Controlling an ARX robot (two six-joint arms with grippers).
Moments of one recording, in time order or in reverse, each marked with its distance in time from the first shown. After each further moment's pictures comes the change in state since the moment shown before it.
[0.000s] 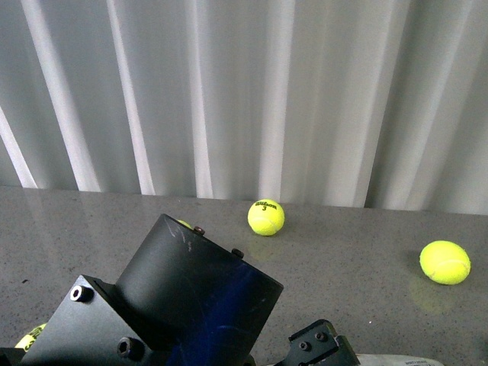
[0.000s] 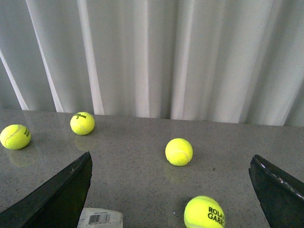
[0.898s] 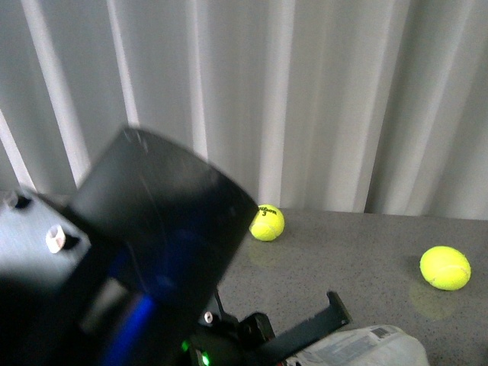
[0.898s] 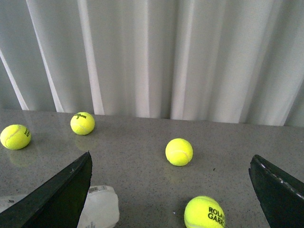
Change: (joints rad) left arm 0.045 -0.151 0.030 -0.179 -0.006 0.045; right arm 0.000 0.000 0.000 0.000 0.000 0.000
